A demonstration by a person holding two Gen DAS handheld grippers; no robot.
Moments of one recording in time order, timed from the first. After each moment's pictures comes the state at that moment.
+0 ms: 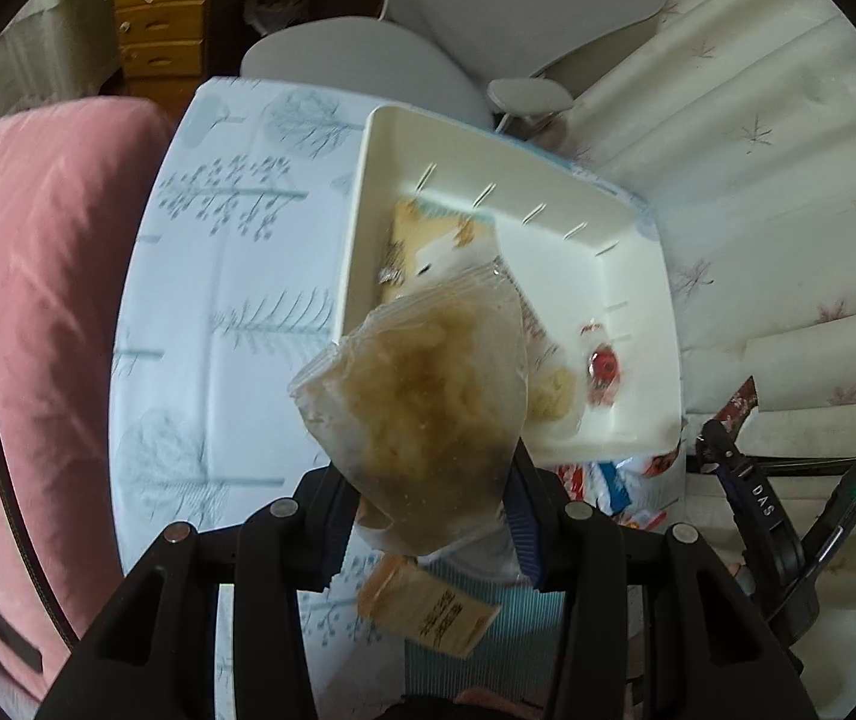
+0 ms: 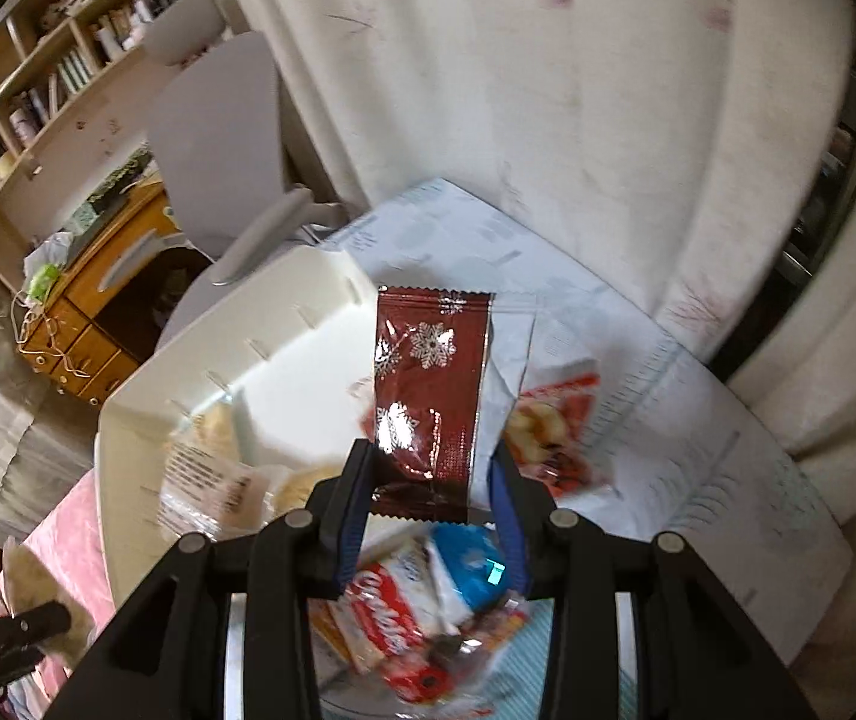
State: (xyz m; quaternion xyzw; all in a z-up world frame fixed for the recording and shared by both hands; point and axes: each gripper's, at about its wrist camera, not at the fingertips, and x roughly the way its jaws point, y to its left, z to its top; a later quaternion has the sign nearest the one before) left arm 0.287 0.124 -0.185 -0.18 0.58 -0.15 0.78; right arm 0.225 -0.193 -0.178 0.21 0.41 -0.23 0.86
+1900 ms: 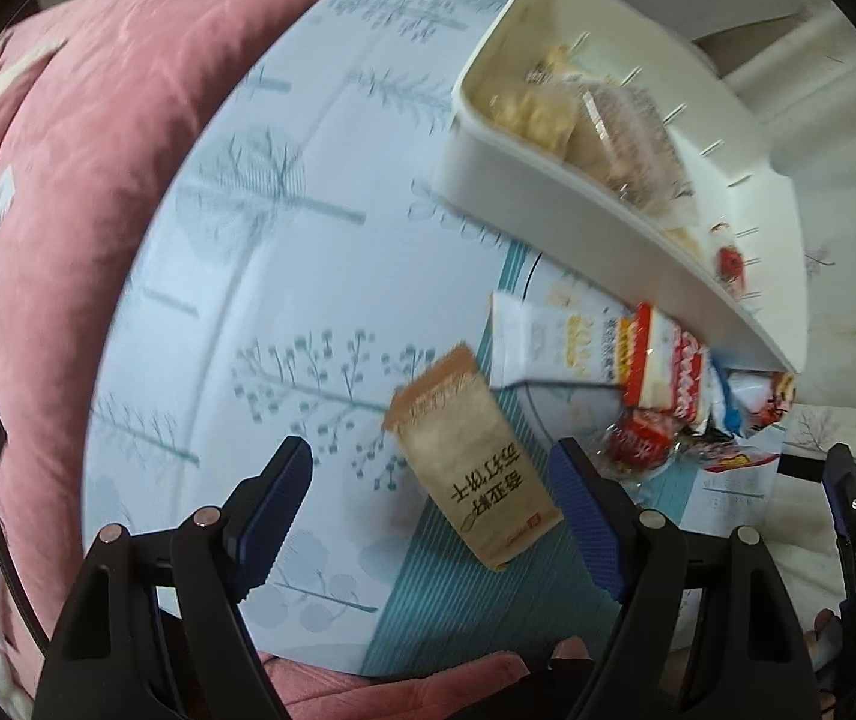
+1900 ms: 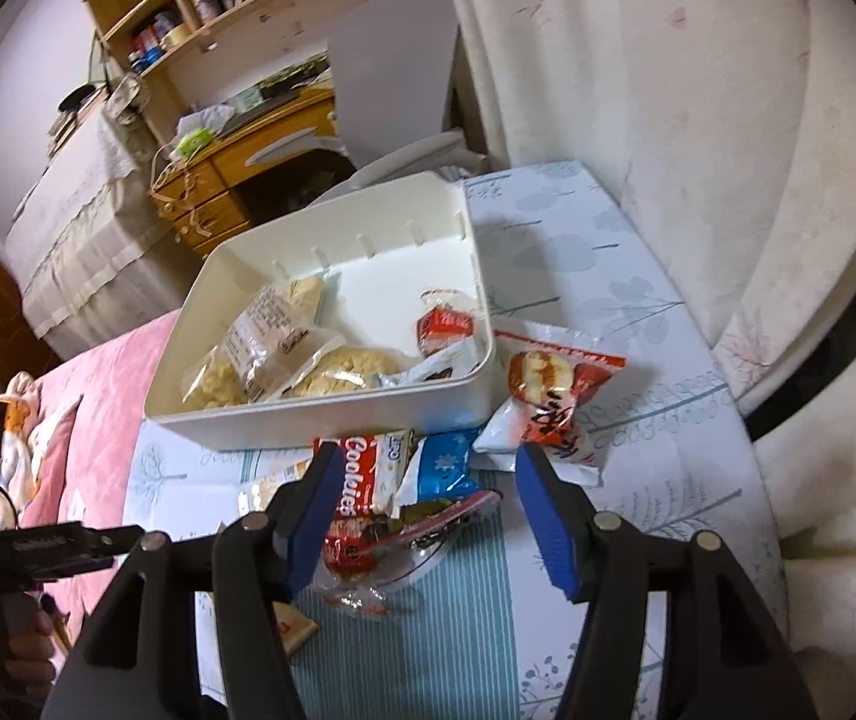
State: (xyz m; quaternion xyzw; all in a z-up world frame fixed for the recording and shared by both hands) left arm 0.145 0.085 -0.273 -0.22 0.62 0.03 0.75; right arm 0.161 -0.221 -0.183 0.12 0.46 0.00 0.88
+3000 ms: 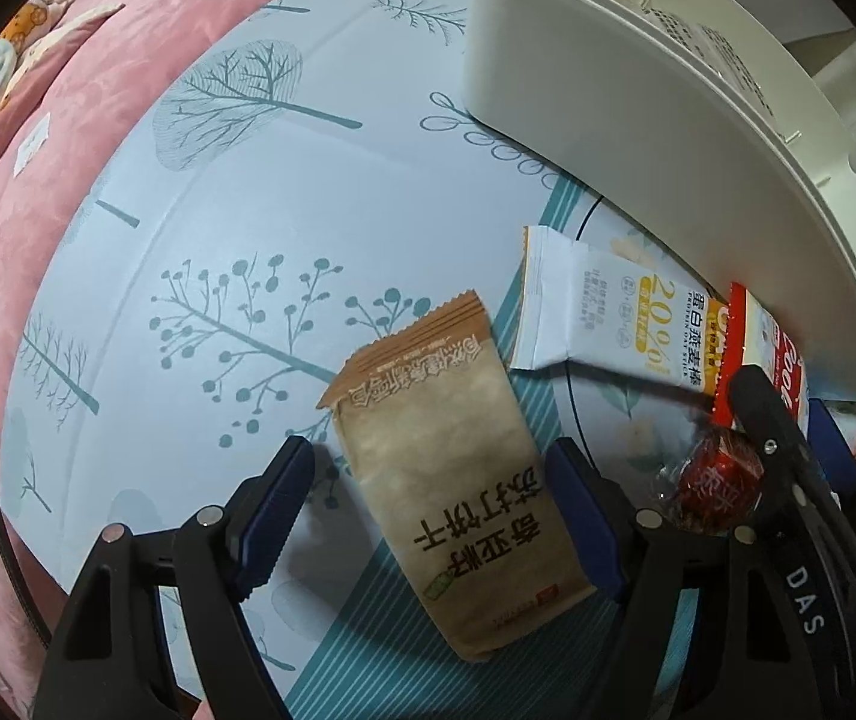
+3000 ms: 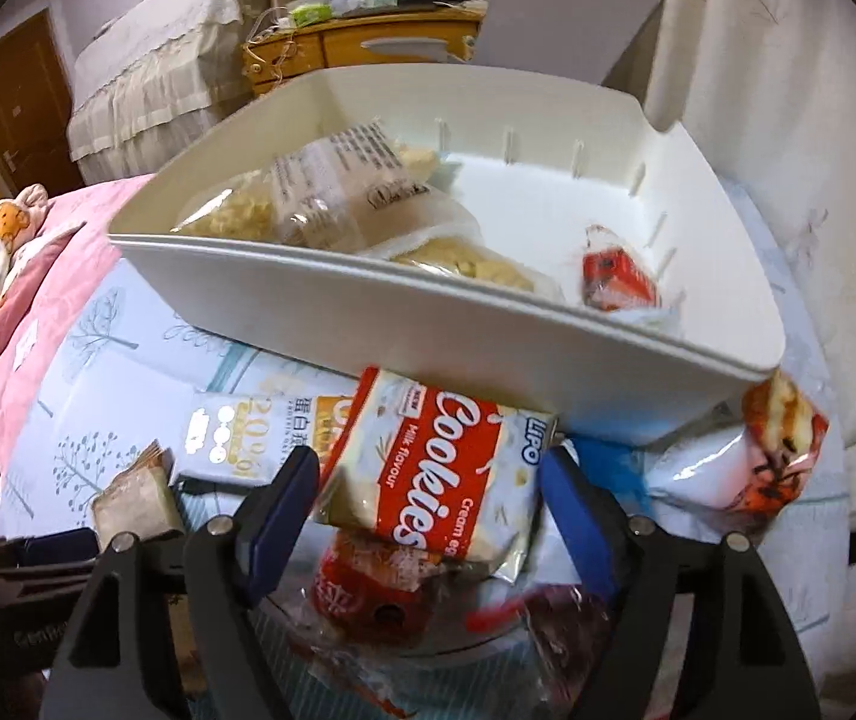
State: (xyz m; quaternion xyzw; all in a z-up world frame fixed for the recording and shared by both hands) left arm 0.144 0.029 -0.342 -0.22 0.60 0.12 0.76; right arm 0.209 -0.134 -0.290 -0.05 0.49 0.08 0.86
